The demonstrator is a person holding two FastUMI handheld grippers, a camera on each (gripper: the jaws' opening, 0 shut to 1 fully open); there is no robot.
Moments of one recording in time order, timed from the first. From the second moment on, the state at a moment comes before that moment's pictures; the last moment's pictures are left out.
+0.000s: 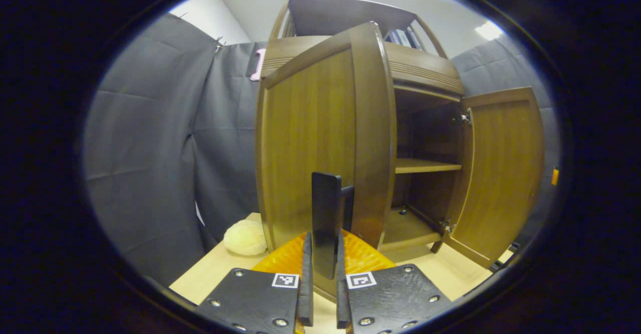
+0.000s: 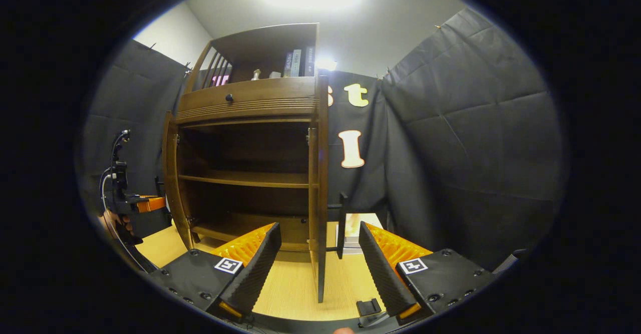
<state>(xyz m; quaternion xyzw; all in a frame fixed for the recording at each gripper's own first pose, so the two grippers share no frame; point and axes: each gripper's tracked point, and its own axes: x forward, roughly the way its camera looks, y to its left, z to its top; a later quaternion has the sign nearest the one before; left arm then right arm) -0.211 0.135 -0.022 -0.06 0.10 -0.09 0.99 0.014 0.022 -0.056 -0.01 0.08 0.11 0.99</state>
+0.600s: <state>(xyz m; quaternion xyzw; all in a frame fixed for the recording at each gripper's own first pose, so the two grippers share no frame) -0.230 0.185 -0.022 -0.05 0.10 -0.07 0.99 0.008 0.069 -0.056 -0.01 0.08 0.15 0.99</state>
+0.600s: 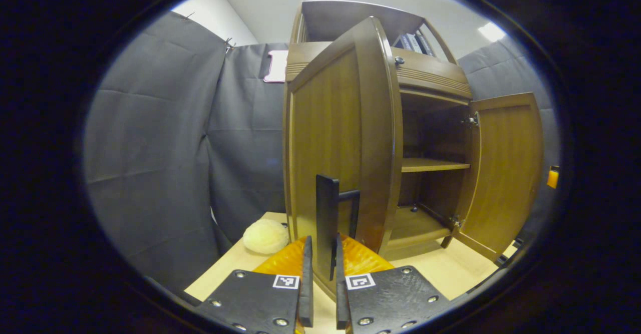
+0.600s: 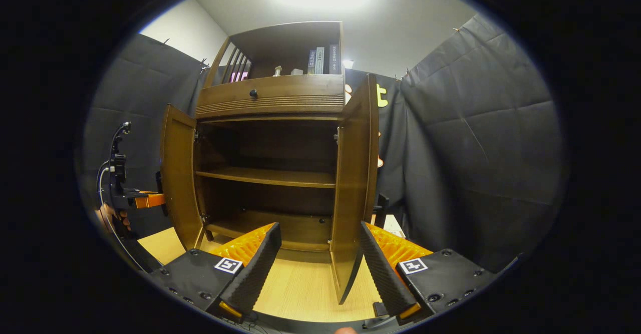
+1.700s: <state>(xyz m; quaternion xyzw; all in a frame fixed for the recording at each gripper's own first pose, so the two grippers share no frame) -0.230 0.317 -0.044 -0.05 0.09 -0.03 0.99 -0.003 0.167 -0.054 -0.02 0.08 0.16 0.98</state>
